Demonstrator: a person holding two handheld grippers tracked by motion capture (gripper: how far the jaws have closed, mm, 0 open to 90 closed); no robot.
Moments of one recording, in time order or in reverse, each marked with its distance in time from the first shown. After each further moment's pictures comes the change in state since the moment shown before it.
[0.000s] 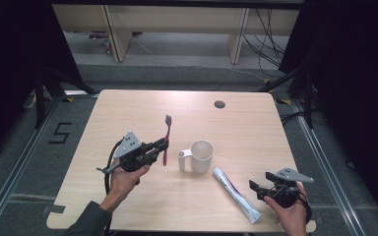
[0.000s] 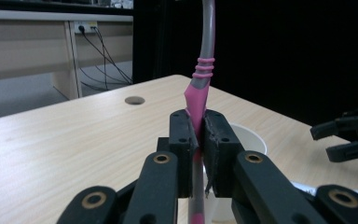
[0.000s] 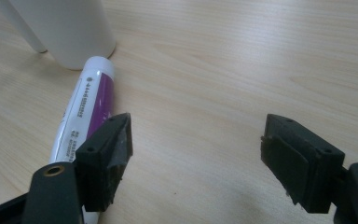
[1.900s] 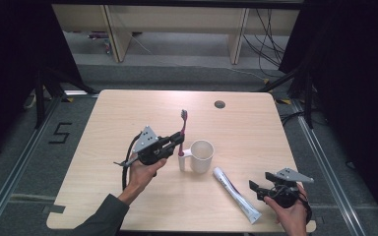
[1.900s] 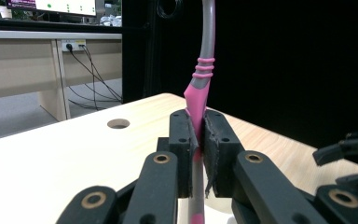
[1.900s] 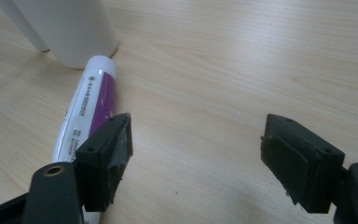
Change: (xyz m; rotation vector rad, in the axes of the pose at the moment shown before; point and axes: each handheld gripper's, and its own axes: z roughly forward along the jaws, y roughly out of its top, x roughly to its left) left arm -0.006 -0.007 0.044 -0.054 -0.036 0.019; right arm 0.000 0.000 0.000 -0.001 0.009 0.000
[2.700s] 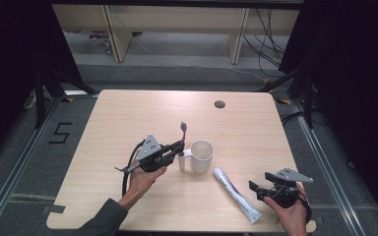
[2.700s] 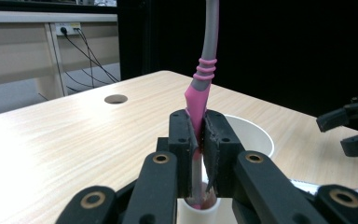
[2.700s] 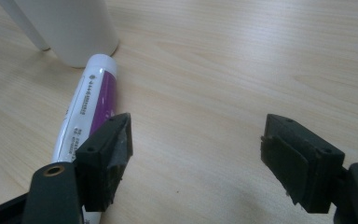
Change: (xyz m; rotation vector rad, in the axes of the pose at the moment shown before) left arm -0.002 -0.027 0.000 0.070 -0.012 0.021; right arm 0.000 0.000 0.000 0.003 0.007 0.003
